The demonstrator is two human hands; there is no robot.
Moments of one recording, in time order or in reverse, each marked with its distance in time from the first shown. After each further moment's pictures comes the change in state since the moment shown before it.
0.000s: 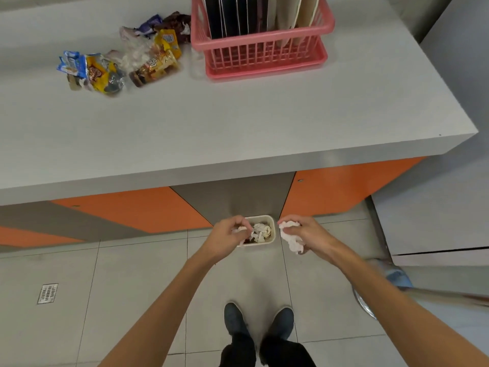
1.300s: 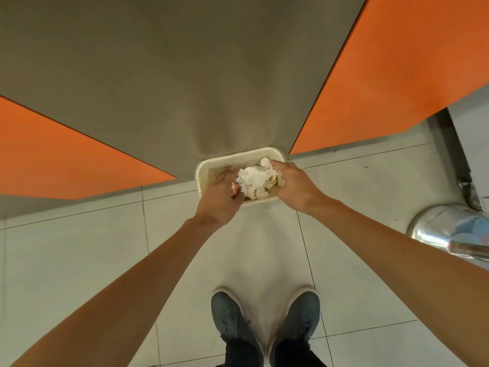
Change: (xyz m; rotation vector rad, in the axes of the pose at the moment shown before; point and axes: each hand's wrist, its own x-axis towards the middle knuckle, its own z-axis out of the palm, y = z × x) left_hand 0.325 -0.375 0.149 0.426 -0.009 0.008; right_hand 0.394 0.307 0.053 -0.524 0.157 -0.113
